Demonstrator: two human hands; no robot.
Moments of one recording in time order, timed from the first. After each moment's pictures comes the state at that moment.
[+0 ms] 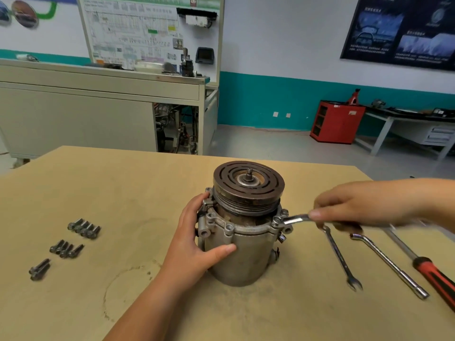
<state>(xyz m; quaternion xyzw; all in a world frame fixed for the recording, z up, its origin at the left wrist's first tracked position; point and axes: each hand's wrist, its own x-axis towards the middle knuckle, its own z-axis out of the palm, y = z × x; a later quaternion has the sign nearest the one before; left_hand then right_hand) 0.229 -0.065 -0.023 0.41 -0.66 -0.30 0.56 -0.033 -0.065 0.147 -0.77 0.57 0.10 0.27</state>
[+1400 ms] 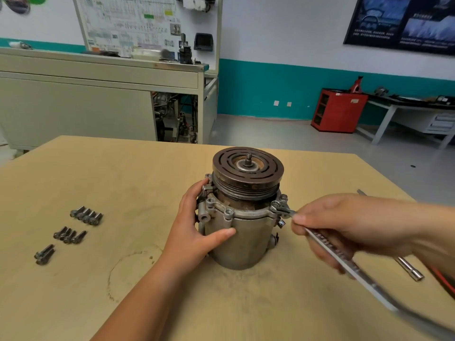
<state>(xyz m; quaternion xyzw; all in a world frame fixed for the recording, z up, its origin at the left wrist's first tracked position) 0.227 -0.066 -0.026 0.40 -0.66 -0.31 0.56 -0.008 -0.024 0.121 -0.64 0.51 -0.06 0.57</state>
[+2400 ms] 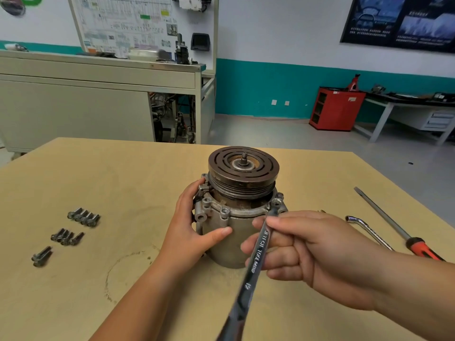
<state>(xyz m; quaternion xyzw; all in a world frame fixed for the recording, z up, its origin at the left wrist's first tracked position) 0.228 -0.065 -0.026 0.41 -0.66 -0.30 0.56 0.034 0.012 0.096 -0.45 0.40 -0.34 0.73</state>
